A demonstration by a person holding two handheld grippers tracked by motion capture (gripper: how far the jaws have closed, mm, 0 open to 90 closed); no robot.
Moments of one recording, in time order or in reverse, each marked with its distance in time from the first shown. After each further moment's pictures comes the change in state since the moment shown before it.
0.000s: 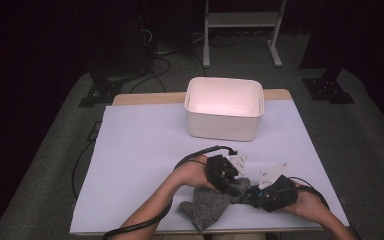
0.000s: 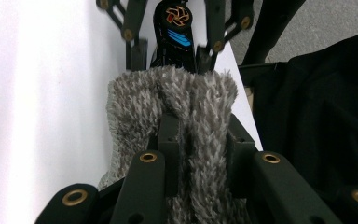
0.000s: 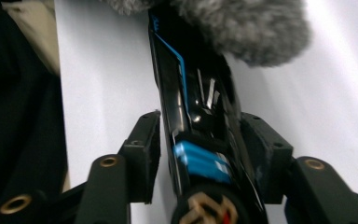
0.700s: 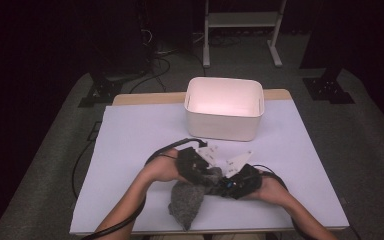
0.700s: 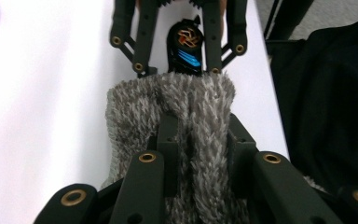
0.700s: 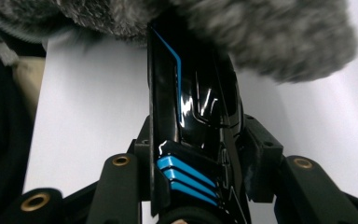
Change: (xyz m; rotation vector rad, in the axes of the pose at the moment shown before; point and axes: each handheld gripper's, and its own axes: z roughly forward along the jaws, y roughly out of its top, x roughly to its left) left arm -0.010 -0.065 -0.070 0.015 0.138 -0.092; right arm -0.017 0.072 0.055 -0.109 0.111 -0.065
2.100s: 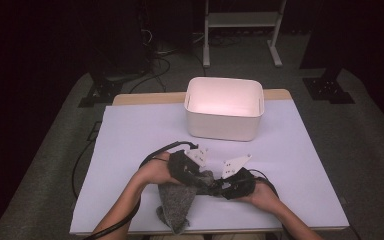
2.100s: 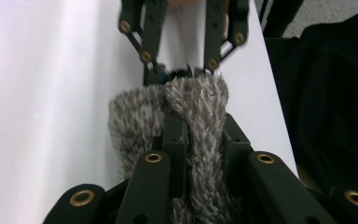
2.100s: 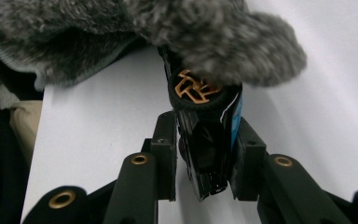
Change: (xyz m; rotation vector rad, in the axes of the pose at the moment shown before) left arm 0.004 -0.008 0.019 -0.032 -0.068 0.018; right arm 0.009 -0.006 0.013 -0.121 -0.025 0.084
